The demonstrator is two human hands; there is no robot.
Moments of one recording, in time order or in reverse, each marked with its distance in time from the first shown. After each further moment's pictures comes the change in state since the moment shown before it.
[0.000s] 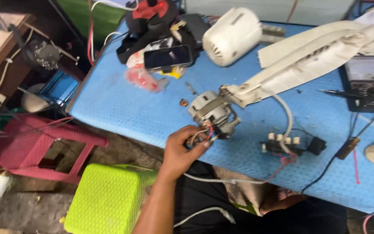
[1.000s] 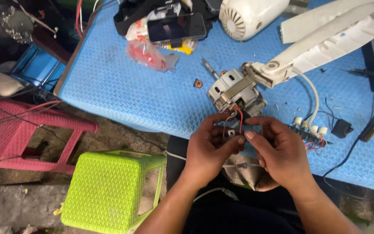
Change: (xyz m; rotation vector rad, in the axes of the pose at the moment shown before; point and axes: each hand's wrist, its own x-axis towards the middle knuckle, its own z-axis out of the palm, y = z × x) left_hand -0.018 0.060 0.005 -0.372 -0.079 -0.462; right_hand -0.044 -0.015 0.327 -0.489 -0.180 -0.037
